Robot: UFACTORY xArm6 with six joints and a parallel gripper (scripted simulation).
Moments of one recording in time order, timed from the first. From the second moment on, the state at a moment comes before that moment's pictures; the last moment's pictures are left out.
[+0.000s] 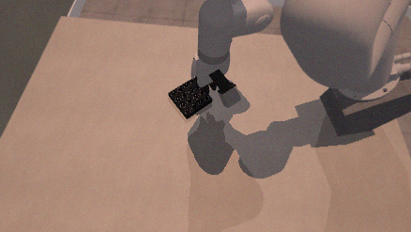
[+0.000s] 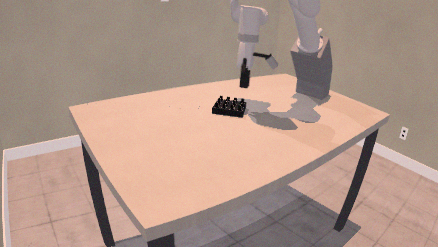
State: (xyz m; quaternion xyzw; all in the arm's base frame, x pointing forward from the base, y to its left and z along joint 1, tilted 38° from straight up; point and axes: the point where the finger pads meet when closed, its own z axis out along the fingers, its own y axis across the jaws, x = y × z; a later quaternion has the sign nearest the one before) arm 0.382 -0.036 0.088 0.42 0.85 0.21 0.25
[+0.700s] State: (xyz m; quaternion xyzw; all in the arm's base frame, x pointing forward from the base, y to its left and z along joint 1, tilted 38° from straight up) arm 0.389 -0.035 0.079 0.42 0.85 0.21 0.25
